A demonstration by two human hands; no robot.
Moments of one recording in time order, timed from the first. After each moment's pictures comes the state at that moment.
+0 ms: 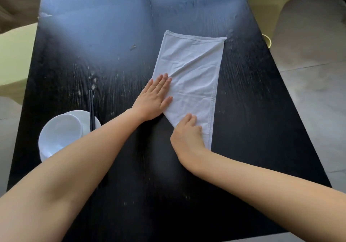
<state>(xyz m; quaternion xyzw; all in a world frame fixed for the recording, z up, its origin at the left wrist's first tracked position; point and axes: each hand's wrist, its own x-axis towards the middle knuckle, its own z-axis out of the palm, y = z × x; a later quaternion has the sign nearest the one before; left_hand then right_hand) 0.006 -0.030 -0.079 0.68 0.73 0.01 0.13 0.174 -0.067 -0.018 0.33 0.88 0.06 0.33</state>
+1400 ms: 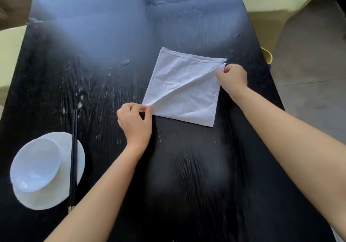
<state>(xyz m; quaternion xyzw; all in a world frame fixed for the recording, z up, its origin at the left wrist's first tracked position) 0.034 -0.021 -0.067 0.28 0.90 0.33 0.08 0.182 0.196 -0.041 0.64 0.69 -0.32 -0.15</state>
